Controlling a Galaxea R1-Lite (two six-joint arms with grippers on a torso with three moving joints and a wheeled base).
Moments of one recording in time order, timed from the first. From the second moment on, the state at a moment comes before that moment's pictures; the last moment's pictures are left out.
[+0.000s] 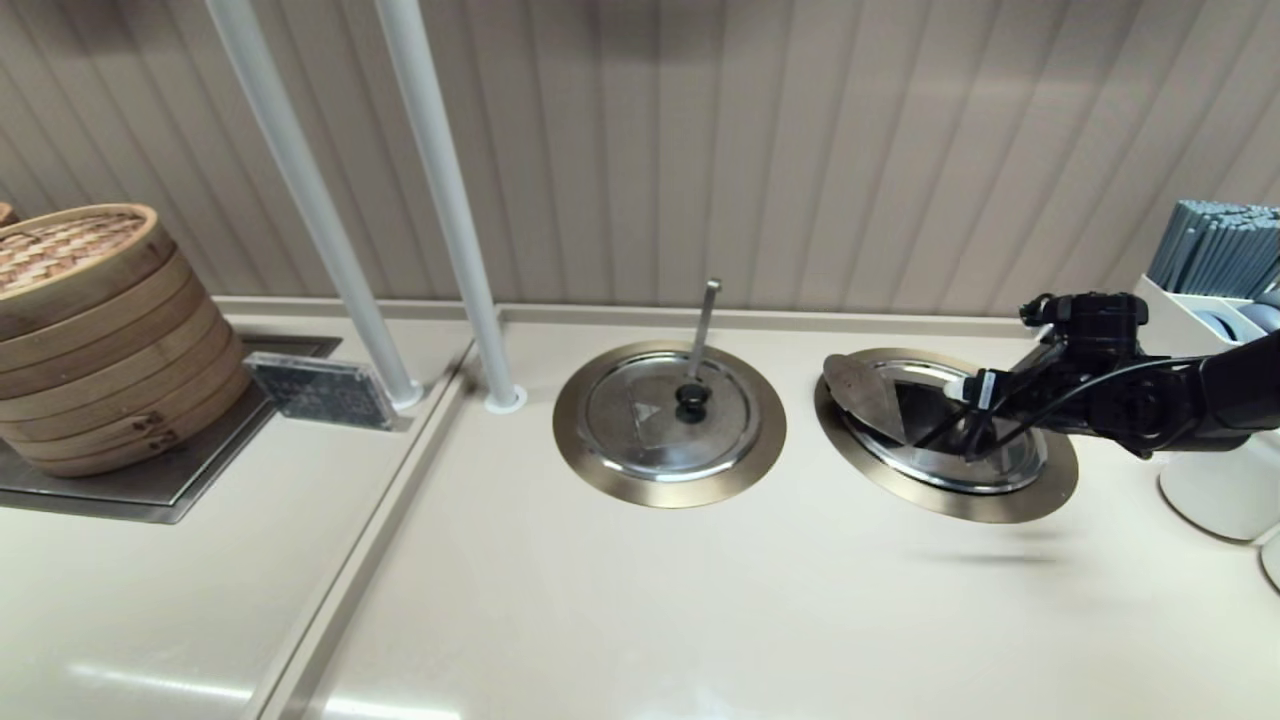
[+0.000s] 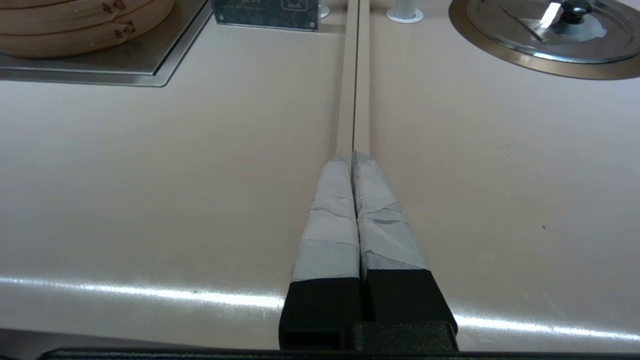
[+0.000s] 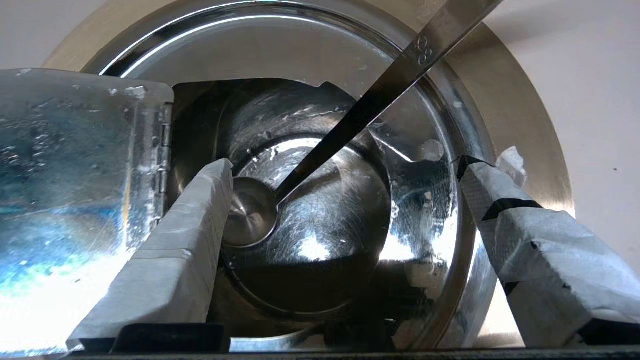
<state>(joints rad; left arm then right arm) 0.00 0.00 0.00 0.00 0.00 0.01 -0.11 2.11 -1.24 -0.35 -0.09 0.18</state>
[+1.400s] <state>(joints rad) 0.00 0.00 0.00 0.00 0.00 0.01 0.37 1.88 -1.00 -0.41 -0.46 -0.29</state>
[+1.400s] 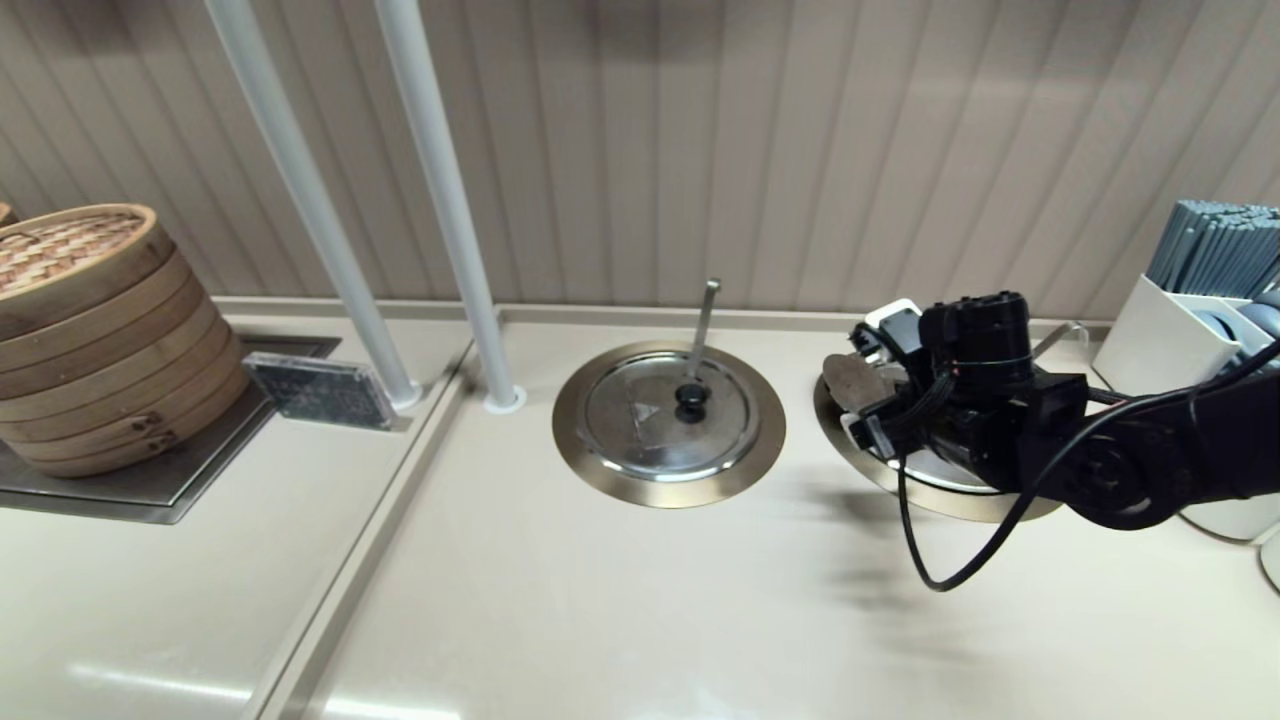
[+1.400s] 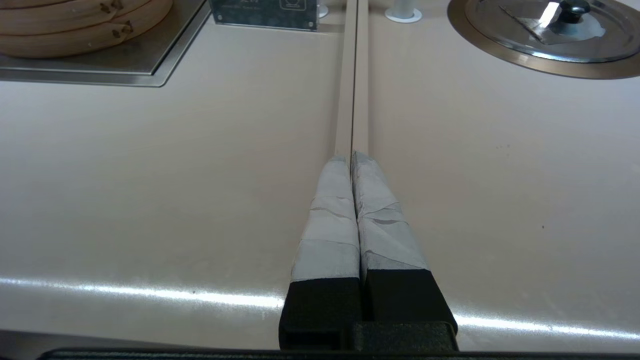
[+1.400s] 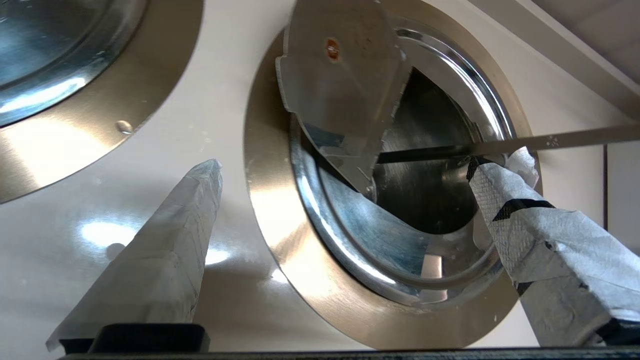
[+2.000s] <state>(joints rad) 0.00 0.00 0.00 0.00 0.00 0.01 0.39 2.10 -1.10 -0.46 -0.51 -0.35</state>
